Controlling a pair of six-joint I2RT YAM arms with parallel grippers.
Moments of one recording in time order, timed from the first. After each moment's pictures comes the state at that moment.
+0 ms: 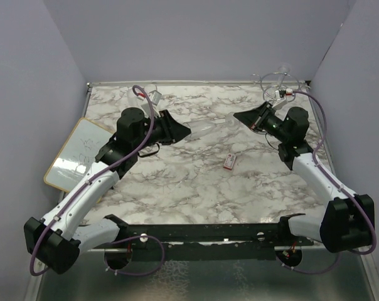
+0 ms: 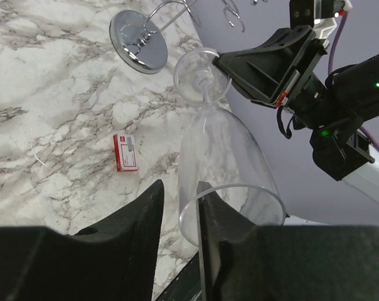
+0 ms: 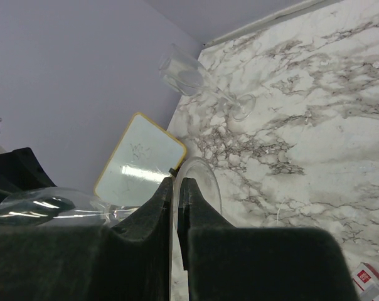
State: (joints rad) left arm -0.53 1.07 1.02 -0.17 0.35 -0.74; right arm 0.16 1.24 0.79 0.41 -0.59 0.87
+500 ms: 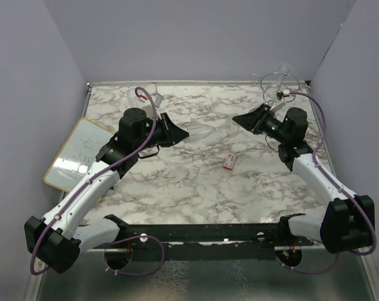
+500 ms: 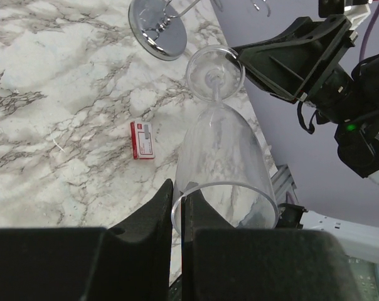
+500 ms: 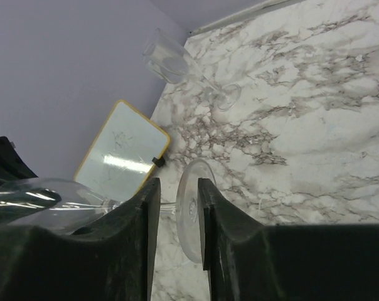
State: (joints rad) left arm -0.53 1.08 1.02 -0.23 0.34 -0.71; right arm 0.16 1.23 0.78 0.37 -0.60 0.78
